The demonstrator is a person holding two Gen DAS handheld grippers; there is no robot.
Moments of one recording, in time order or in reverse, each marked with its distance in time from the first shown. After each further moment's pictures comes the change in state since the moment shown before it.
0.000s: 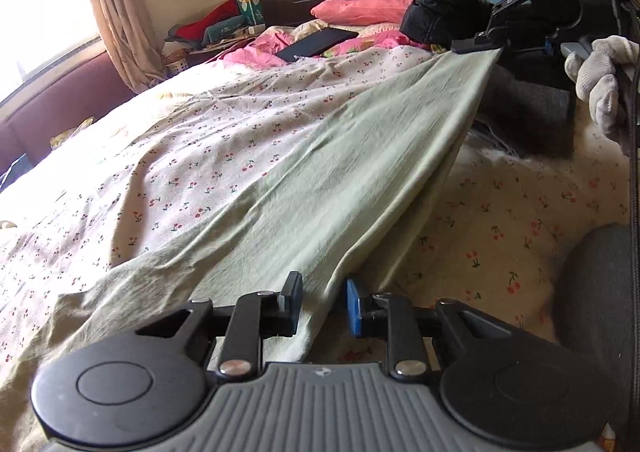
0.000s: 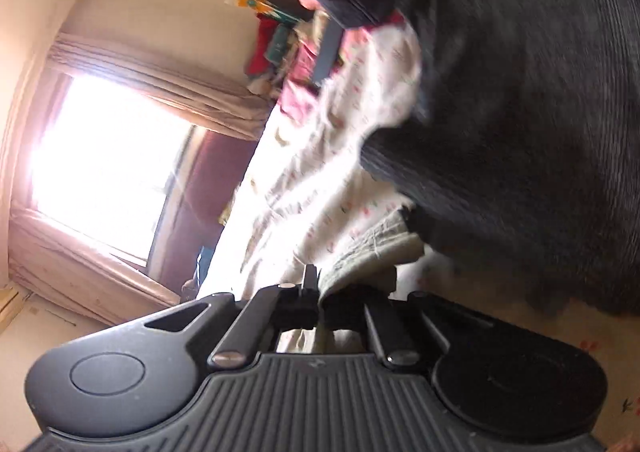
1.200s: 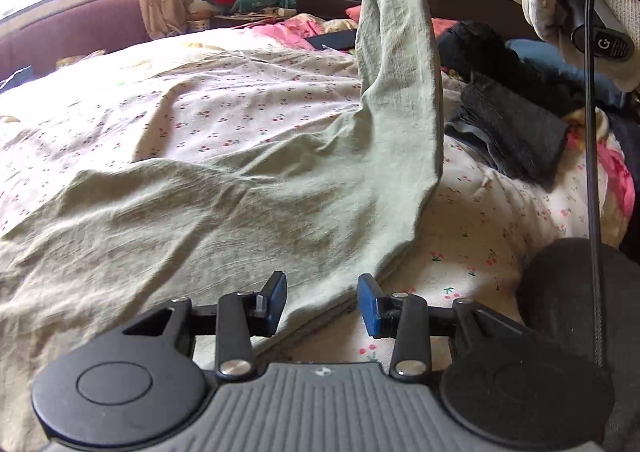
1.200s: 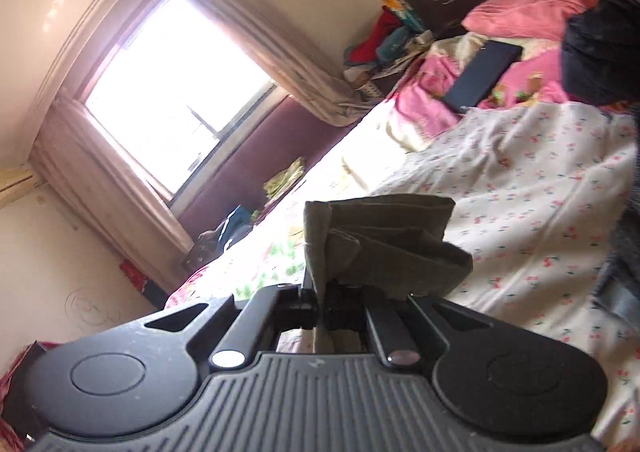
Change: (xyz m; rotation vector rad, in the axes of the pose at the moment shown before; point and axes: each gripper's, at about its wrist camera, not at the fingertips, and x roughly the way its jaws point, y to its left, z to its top) left arm -0.040 0.055 -0.059 -0.286 -0.008 -0.101; right arm 0.062 0.192 -0.044 -0.391 0.096 0.087
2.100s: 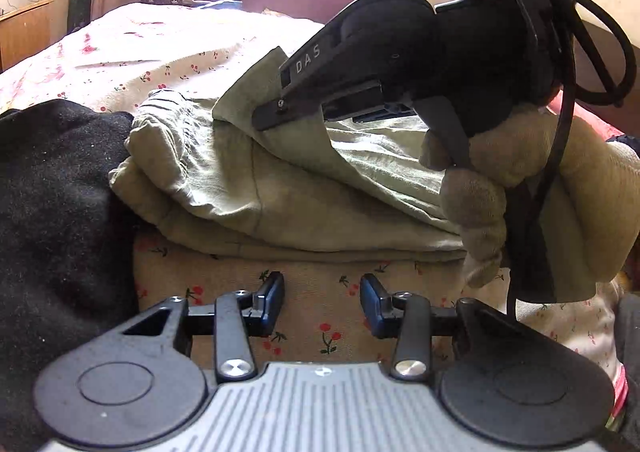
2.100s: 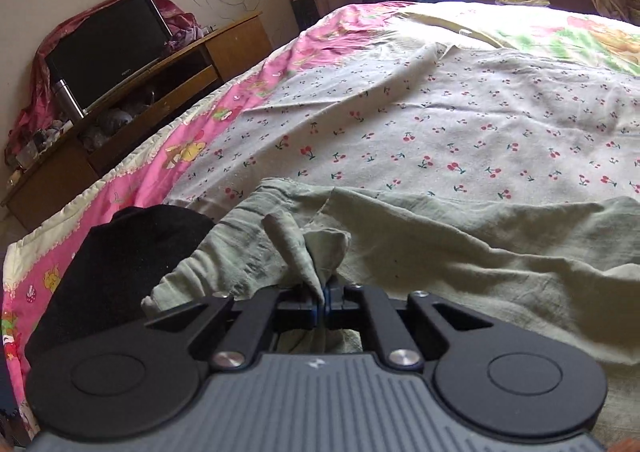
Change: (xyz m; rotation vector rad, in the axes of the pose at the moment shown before) left arm -0.140 0.138 -0.125 -0.409 -0.080 0.335; right arm 0.157 0.237 -0.353 -0.638 0.630 0.270
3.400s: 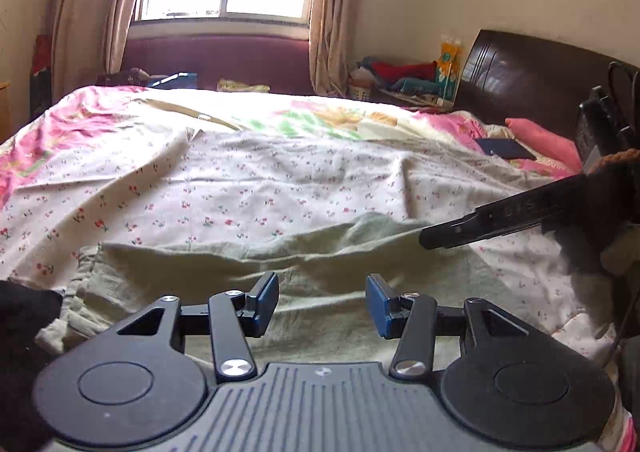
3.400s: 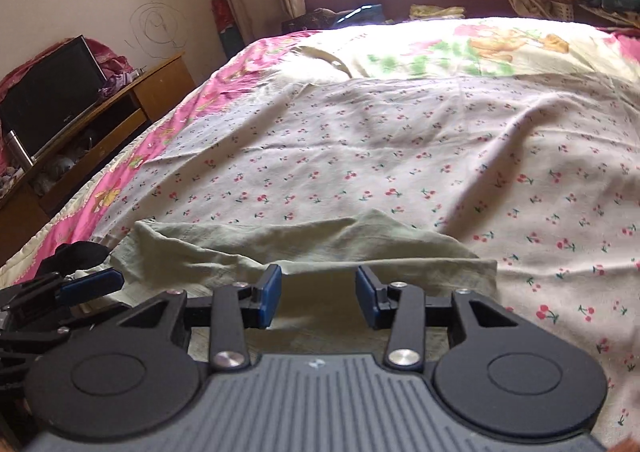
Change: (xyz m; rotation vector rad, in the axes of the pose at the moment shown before) left arm 0.042 -0.027 0.077 0.138 -0.127 -0.051; right arm -0.115 -0.138 -0.006 0.132 -0.033 -0.152
